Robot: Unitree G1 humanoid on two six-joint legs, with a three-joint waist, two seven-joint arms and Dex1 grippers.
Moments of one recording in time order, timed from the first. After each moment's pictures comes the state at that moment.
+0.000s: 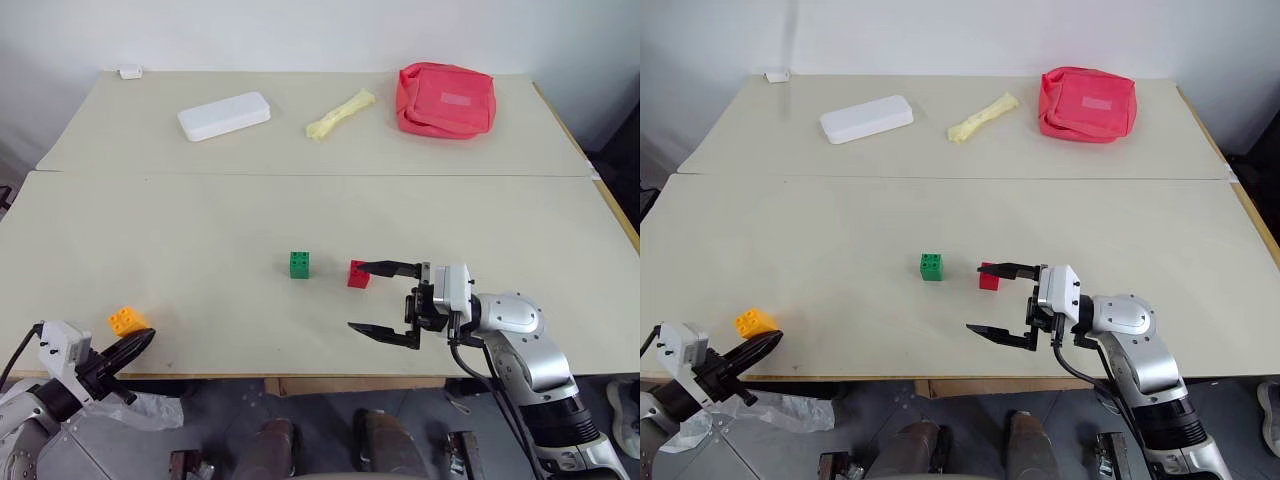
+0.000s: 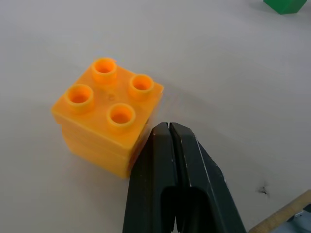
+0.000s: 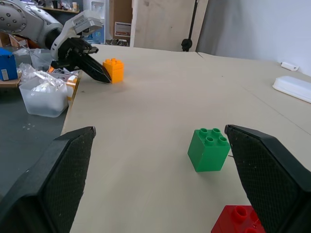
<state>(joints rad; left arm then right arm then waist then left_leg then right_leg) 0.38 0.60 0.54 -0.14 -0.56 0.24 -0.85 -0.23 -0.52 0.10 -0.17 0.45 -0.04 1.15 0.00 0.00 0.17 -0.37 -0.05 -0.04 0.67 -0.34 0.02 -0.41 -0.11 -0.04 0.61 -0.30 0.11</state>
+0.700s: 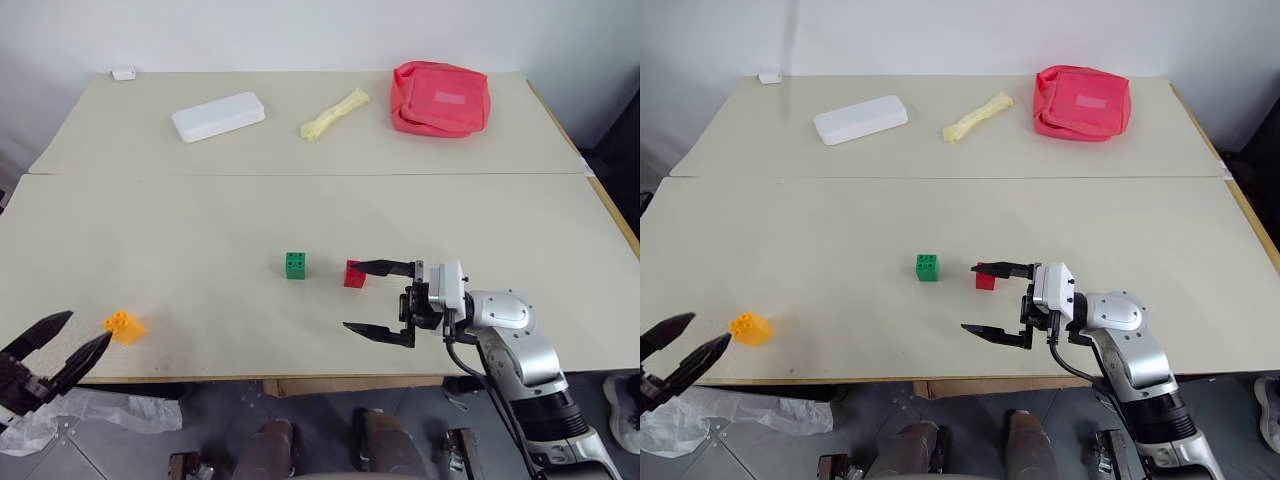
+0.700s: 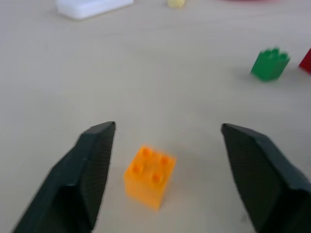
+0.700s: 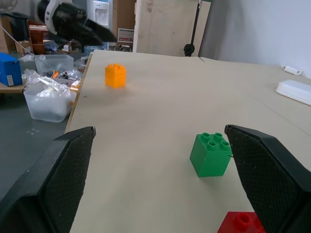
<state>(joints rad) 0.51 0.66 0.84 -0.10 -0.67 0.19 -0.96 -0.26 -0.48 0.11 -0.13 0.45 -0.04 1.19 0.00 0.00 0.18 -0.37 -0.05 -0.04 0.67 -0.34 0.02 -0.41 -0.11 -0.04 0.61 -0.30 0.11</state>
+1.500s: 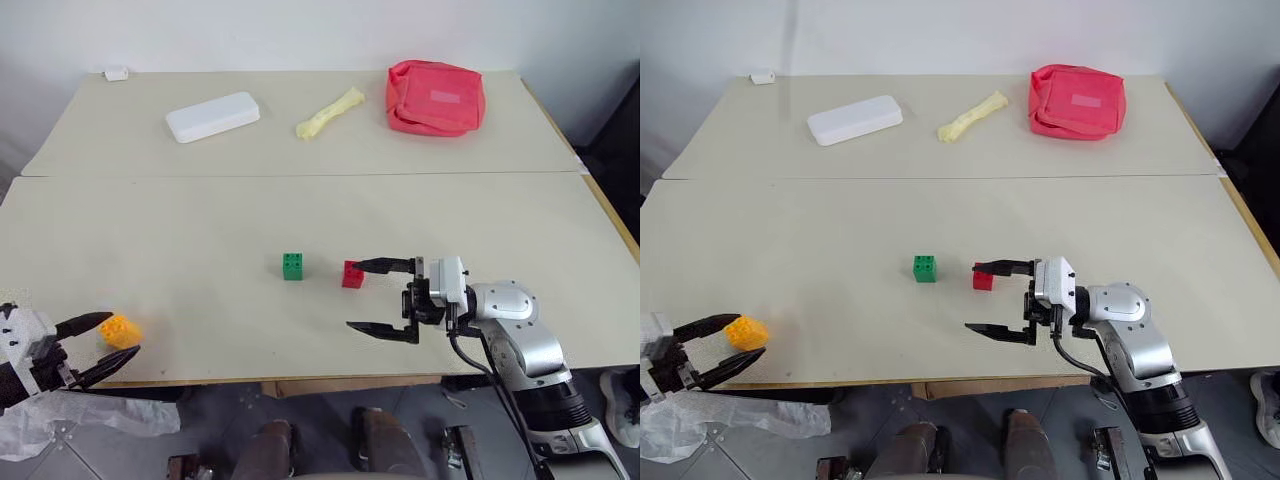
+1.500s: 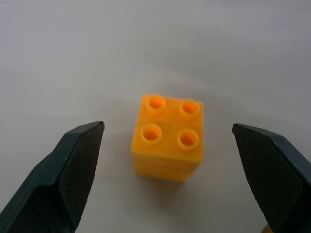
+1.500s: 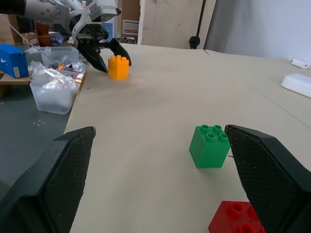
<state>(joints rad) 0.20 0.84 0.56 0.30 -0.45 -0.04 -1.20 -0.30 -0.51 0.11 -0.11 0.45 -0.02 1.22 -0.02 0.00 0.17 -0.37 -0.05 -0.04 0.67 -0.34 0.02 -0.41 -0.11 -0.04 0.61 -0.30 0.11</state>
